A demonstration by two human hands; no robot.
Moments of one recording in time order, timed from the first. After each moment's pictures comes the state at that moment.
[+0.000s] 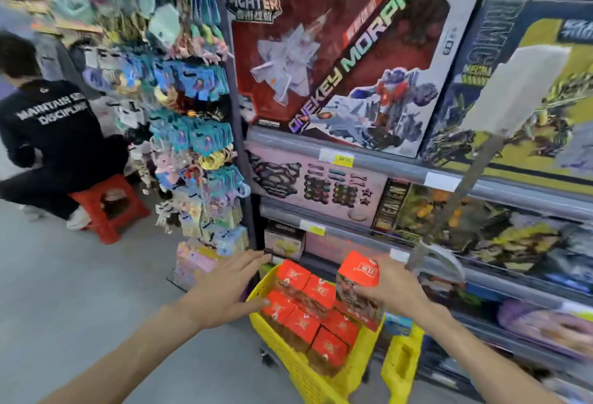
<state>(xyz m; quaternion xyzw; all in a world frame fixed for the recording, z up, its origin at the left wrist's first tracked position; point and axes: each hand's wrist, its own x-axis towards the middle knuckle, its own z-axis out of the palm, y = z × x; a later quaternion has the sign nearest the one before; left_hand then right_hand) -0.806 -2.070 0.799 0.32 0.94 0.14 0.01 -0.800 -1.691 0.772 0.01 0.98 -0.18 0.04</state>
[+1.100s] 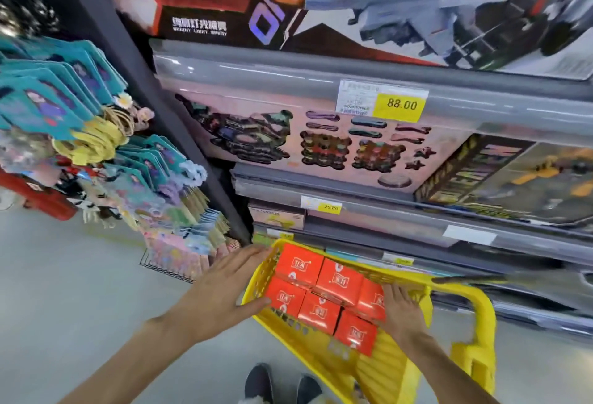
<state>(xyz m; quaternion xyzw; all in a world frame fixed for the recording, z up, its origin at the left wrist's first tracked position) -1.015 -2.062 0.647 0.35 0.91 0.17 0.15 -0.896 -1.693 0.452 0.15 0.96 -0.09 0.23</state>
